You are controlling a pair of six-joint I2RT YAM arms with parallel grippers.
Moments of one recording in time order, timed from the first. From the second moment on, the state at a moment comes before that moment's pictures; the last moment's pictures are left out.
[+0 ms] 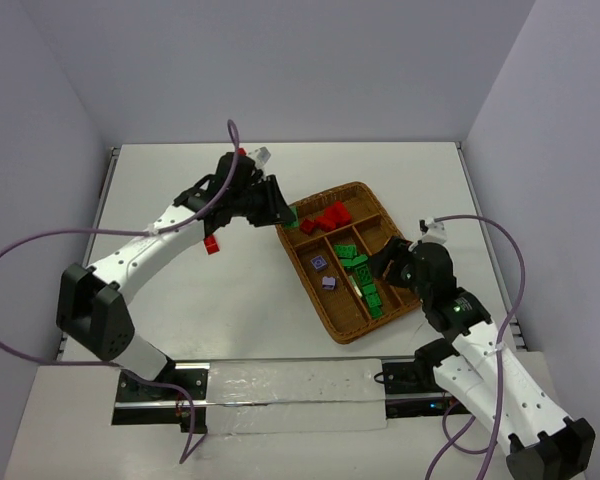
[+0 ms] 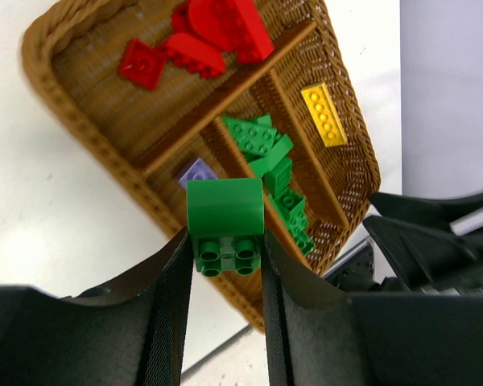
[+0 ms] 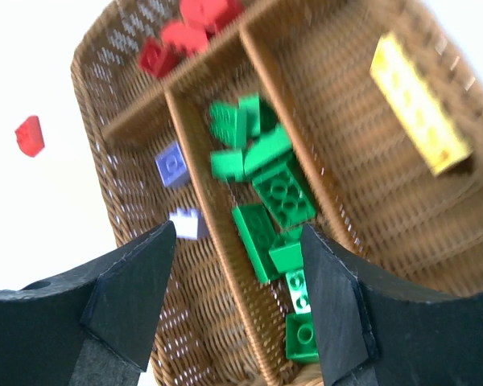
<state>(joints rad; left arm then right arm) -0.60 1.51 1.30 -0.45 0.24 -0.69 0.39 0.61 0.50 -0.40 0.11 0.63</state>
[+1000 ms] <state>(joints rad) -1.09 2.08 1.69 -0.41 0.15 -0.78 0.39 0.20 0.56 -0.52 0.48 0.62</state>
